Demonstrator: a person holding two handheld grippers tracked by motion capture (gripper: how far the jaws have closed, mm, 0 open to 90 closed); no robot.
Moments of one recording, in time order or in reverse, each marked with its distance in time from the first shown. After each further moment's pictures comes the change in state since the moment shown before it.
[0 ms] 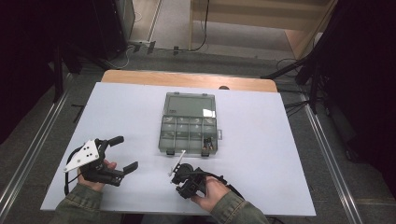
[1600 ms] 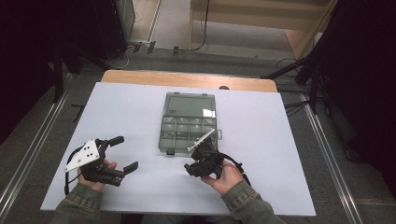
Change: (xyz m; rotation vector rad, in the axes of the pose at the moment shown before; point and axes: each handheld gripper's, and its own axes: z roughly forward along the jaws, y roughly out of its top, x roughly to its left) left arm 0.000 0.000 0.000 0.005 0.001 0.002; right arm -0.055 -0.016 -0.039 -0.241 0.063 0.162
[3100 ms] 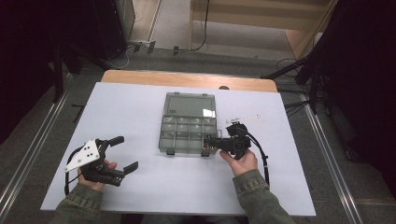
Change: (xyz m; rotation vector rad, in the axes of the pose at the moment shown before) left arm 0.000 0.000 0.000 0.000 0.000 0.001; right arm -0.083 -0.024 -0.033 -0.357 0.022 0.398
